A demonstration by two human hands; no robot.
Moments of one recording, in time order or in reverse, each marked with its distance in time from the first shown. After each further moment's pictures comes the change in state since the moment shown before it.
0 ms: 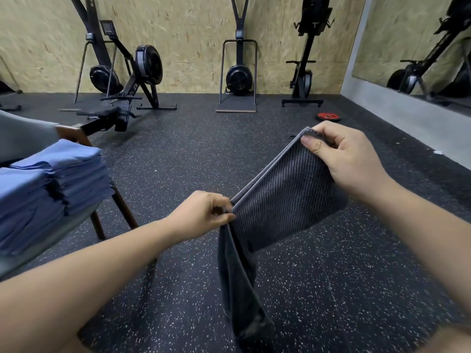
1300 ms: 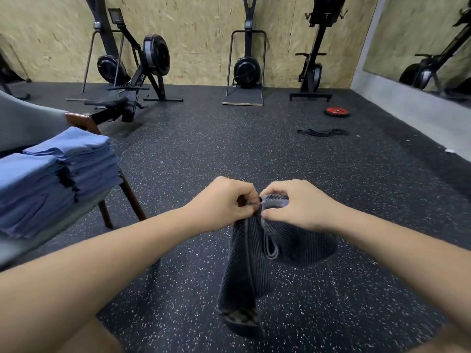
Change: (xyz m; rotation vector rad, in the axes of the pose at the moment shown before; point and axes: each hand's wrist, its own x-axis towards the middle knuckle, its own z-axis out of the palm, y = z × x) left_hand 0.002 0.055 -0.007 -0.011 0.045 0.037; right_hand -0.041 0.012 0.081 -0.319 -0.552 0.163
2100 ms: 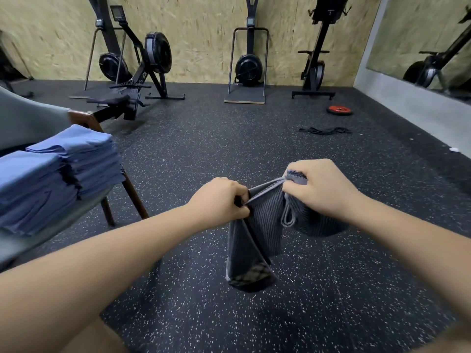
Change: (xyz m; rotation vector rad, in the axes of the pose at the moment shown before) left_hand 0.006 -0.031 0.011 0.269 -0.054 -0.116; right_hand 0.007 0.014 -0.024 -0.131 0.284 -0.168
